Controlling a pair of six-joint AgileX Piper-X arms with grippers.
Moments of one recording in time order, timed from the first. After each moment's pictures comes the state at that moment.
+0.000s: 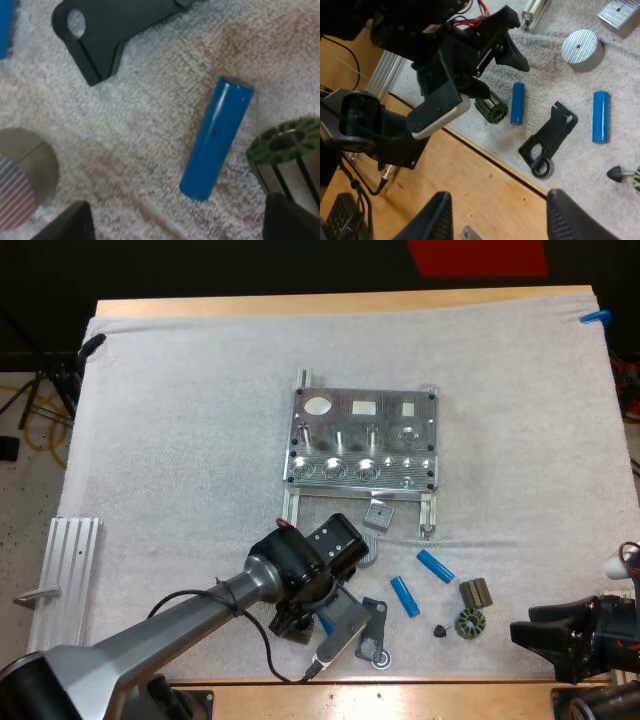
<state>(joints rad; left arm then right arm) -0.89 1.41 -0.86 0.99 -0.01 -0.36 0.29 0.51 -0.95 1.42 -0.68 -1.73</state>
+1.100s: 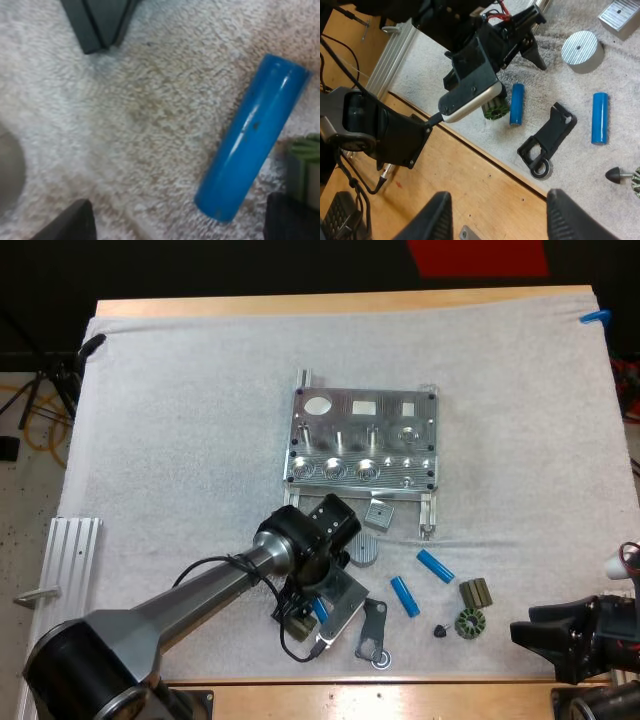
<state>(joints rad) -0.78 1.56 -0.87 0.92 0.07 -0.34 0.29 0.51 -0.95 1.42 -0.68 -1.74</state>
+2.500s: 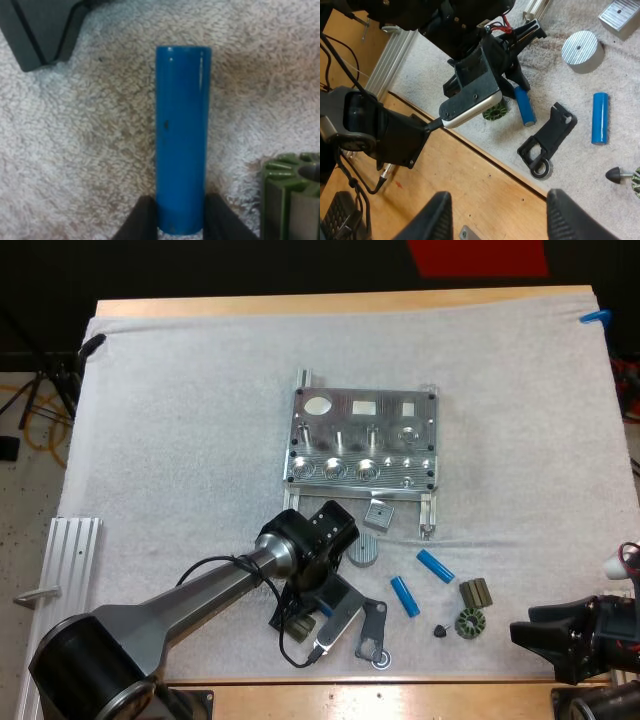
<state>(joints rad) -0.78 1.58 -0.84 0.93 0.10 -0.34 0.29 0.51 -0.95 1.42 -0.68 -1.74</state>
